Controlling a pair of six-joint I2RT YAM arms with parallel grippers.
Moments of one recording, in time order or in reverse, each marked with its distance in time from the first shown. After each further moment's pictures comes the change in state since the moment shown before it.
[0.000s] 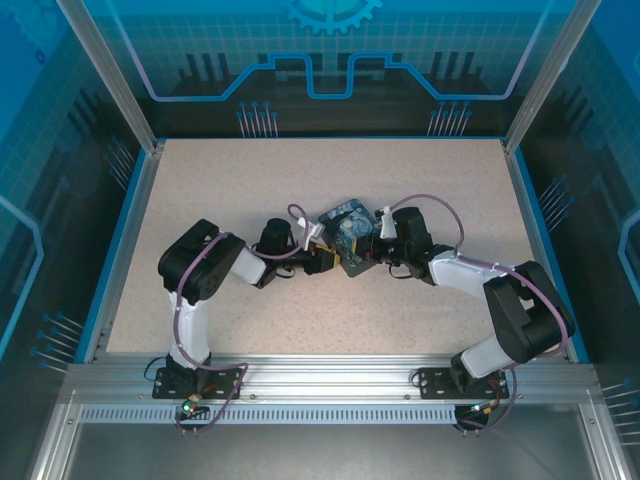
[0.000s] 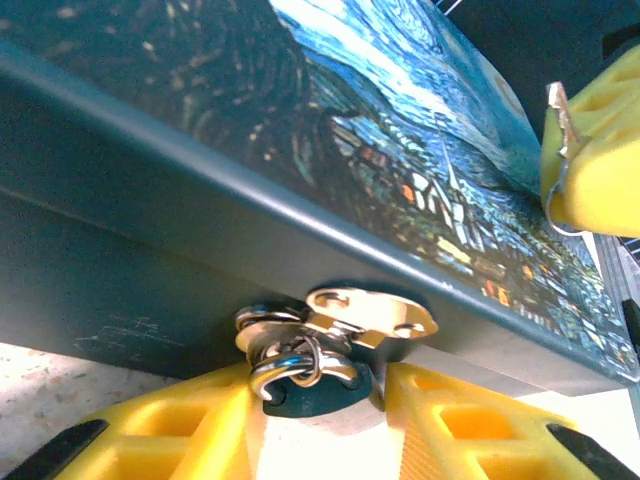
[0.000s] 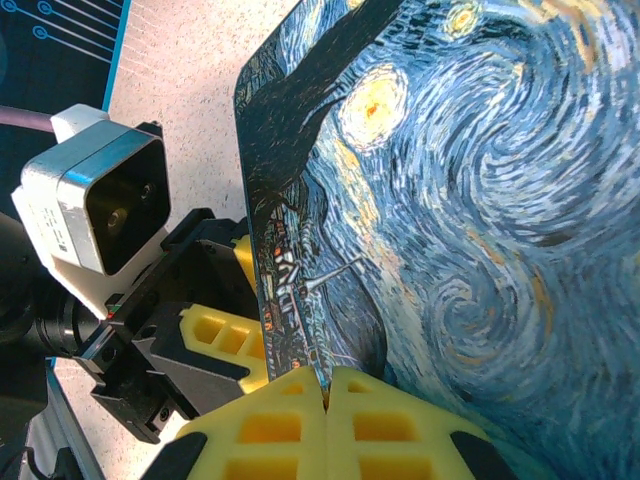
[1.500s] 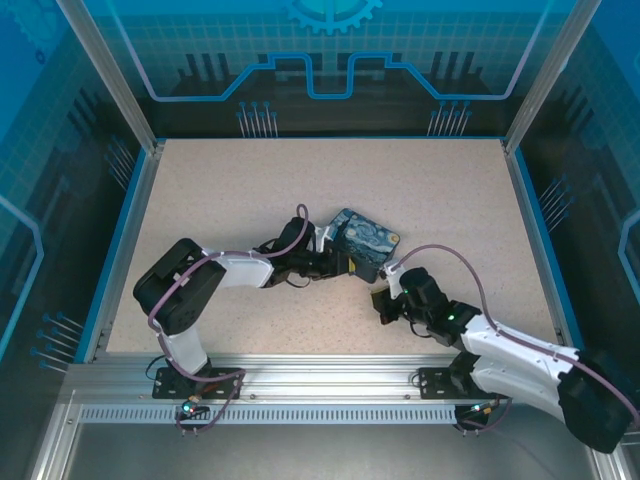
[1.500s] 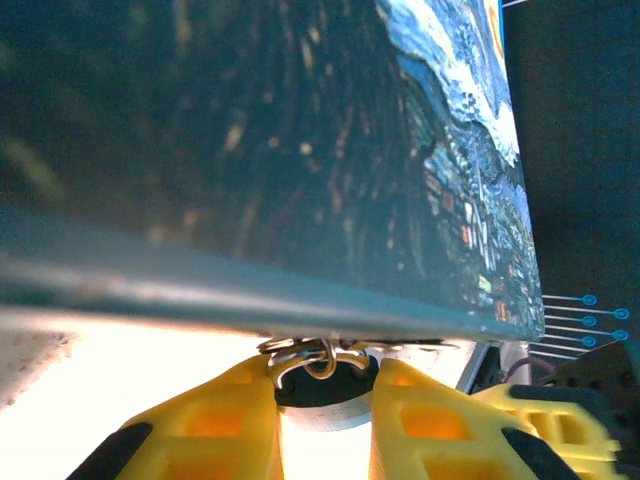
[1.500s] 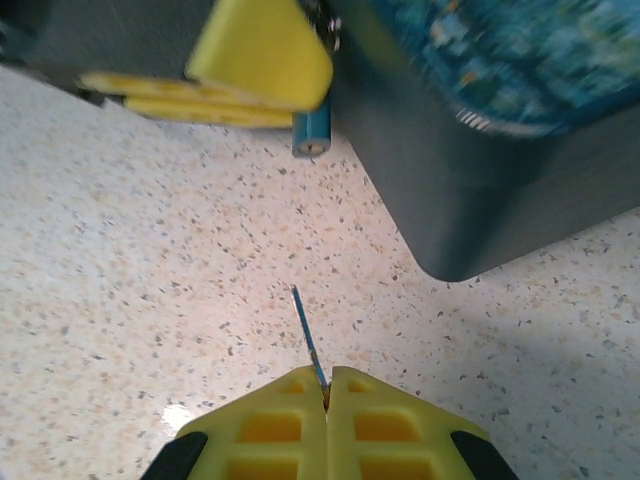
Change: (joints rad) left arm -0.176 -0.248 0.081 -0.498 -0.158 -0.494; right arm 0.301 -0.571 -0.400 -0.195 0.400 -0.332
